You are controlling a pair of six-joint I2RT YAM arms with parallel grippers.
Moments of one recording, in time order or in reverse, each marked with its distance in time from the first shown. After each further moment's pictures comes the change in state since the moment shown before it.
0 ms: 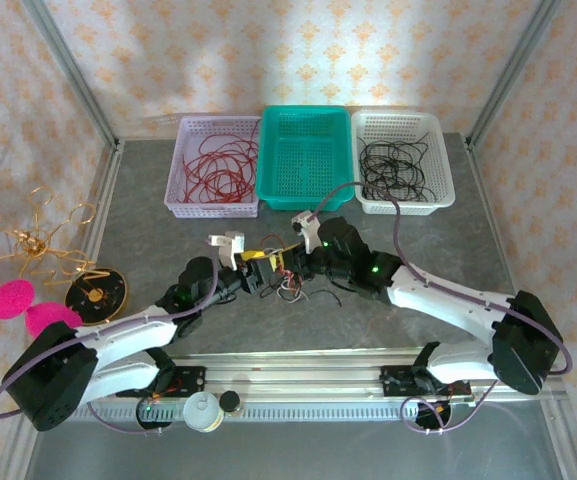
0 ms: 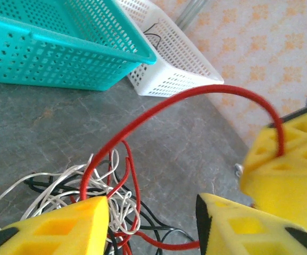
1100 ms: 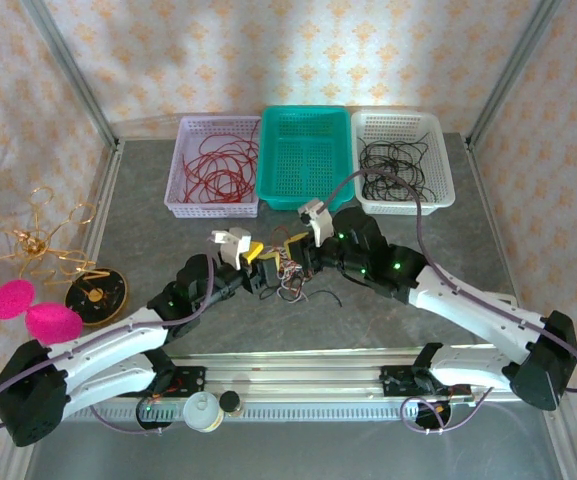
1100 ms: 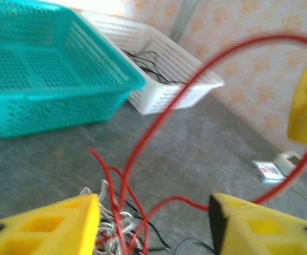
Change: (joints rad) left arm -0.087 -0.151 0.102 -0.234 -0.098 0.225; right arm 0.000 -0.120 0.119 -0.174 -0.003 -0.101
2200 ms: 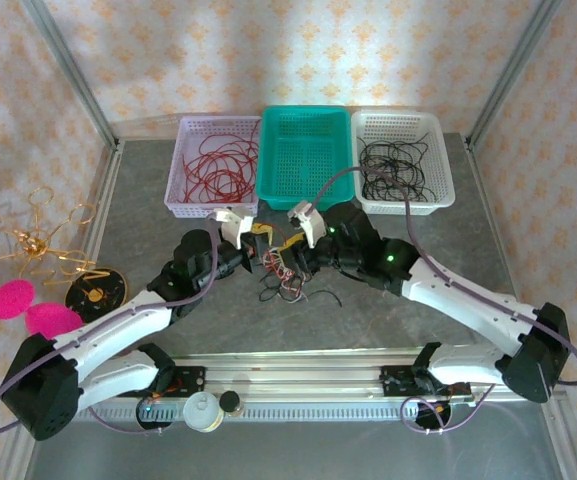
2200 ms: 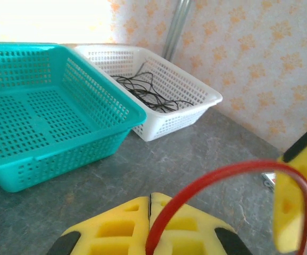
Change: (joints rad) left arm 0.128 0.072 0.154 -0.037 0.117 0.122; right arm 0.000 0.048 0.034 -0.056 -0.040 -0.081
